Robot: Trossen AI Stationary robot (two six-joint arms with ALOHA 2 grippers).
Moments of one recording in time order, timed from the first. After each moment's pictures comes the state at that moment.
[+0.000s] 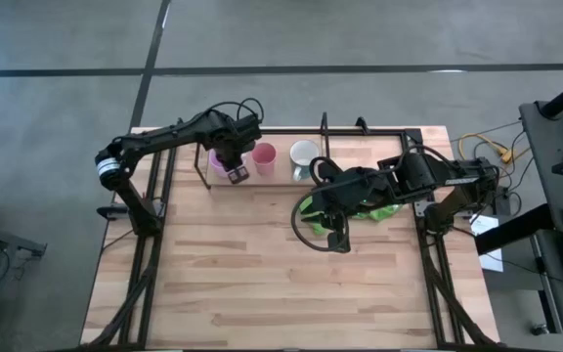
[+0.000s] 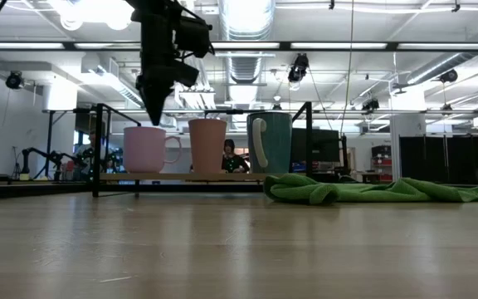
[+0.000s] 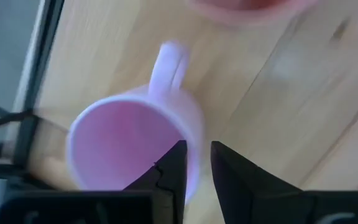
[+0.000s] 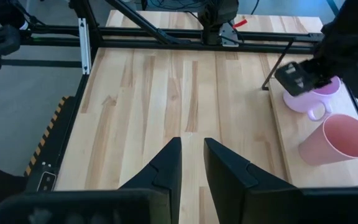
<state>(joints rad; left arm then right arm) 0.46 1.65 1.49 -1.26 -0.17 -0.01 0.26 1.67 2.07 -1.09 0.13 0.13</state>
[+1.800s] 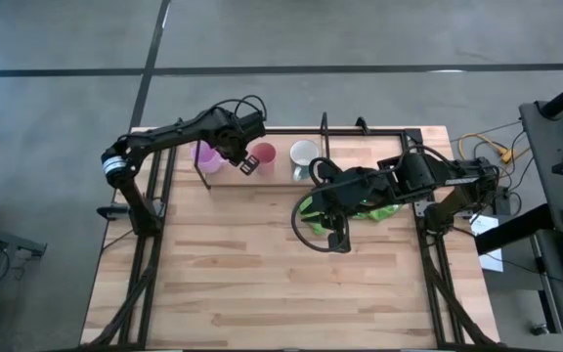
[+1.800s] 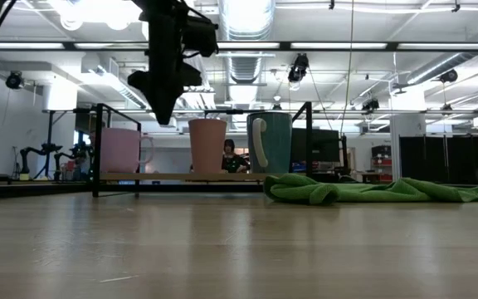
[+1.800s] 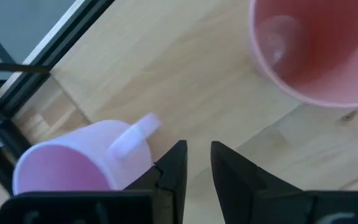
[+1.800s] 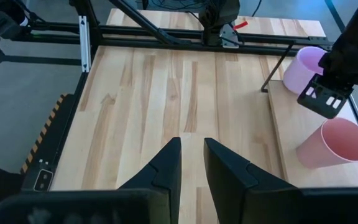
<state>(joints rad) 0.46 1.70 1.56 -1.27 -0.24 -0.41 0.26 1.67 2.07 -1.09 0.13 0.10</state>
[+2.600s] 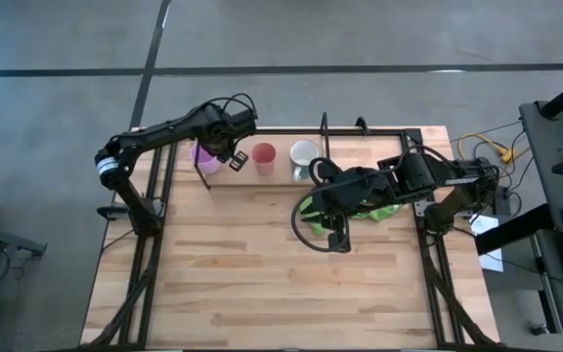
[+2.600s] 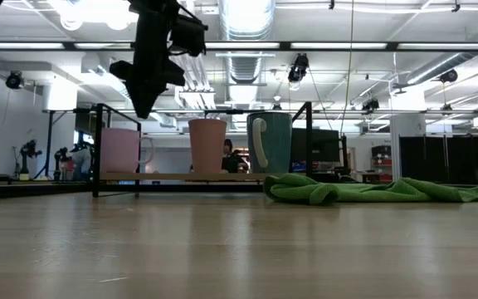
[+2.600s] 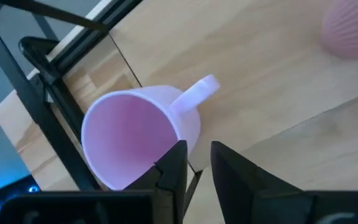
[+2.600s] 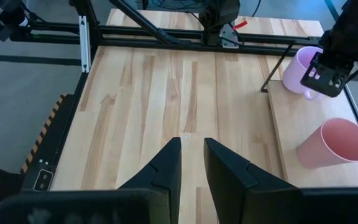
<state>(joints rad) 0.50 1.65 1.55 -1.40 -0.33 -0.49 0.26 1.67 2.07 -1.09 0.13 0.10</state>
